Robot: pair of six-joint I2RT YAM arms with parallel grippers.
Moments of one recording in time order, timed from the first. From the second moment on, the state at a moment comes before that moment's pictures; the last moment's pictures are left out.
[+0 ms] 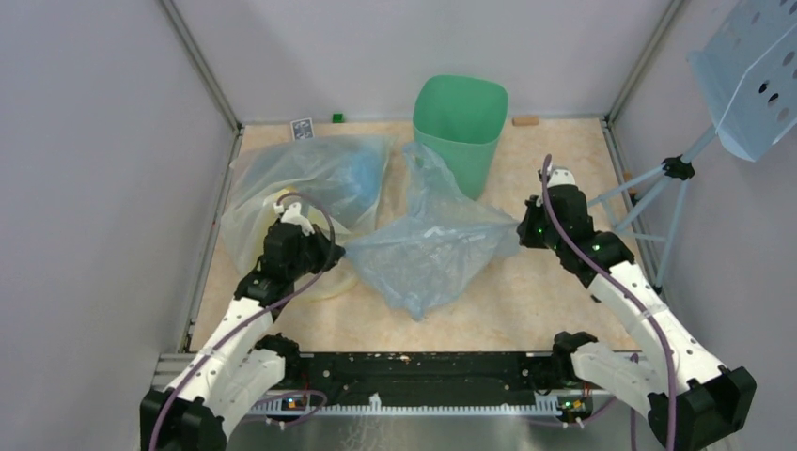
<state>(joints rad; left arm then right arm) -0.30 0.84 0.48 -0.20 0.18 -0.58 0.39 0.94 0.88 -0.59 0.15 0.35</state>
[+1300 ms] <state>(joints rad) -0.23 1.08 0.64 -0.30 0.65 -0.33 0.36 1.03 1.07 -0.63 0.03 0.29</state>
